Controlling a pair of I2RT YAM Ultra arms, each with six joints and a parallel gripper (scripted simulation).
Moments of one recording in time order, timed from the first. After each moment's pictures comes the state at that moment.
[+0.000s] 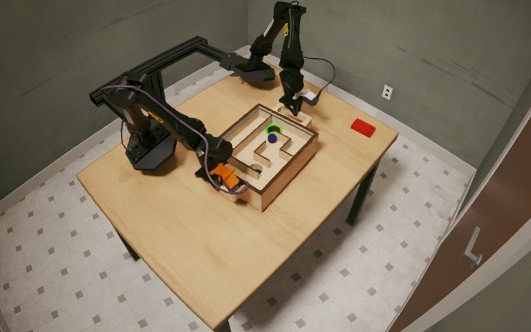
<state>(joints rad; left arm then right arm) -0.55 2.05 1.15 -0.53 -0.54 -0.54 0.49 1.90 0.87 -0.32 0.37 0.14</state>
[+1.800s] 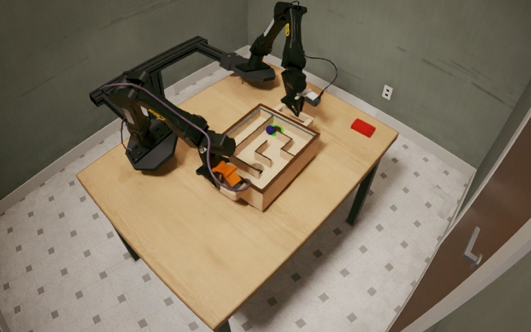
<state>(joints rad) -0.53 2.05 1.18 -0.55 -0.52 -0.54 0.52 1.90 0.92 -0.40 0.41 0.18</state>
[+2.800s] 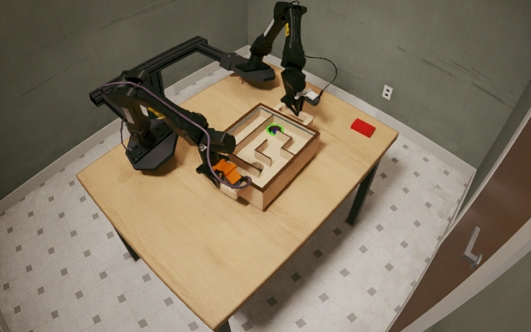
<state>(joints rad) -0.54 2.05 1.18 -0.56 -0.53 -0.55 0.53 1.88 0.93 -0.42 0.42 0.18</state>
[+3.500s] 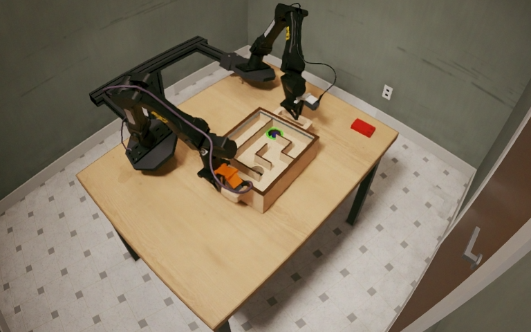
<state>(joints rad) -0.52 2.09 1.13 -0.45 -0.52 -0.53 0.51 1.94 0.91 -0.33 0.43 0.15</state>
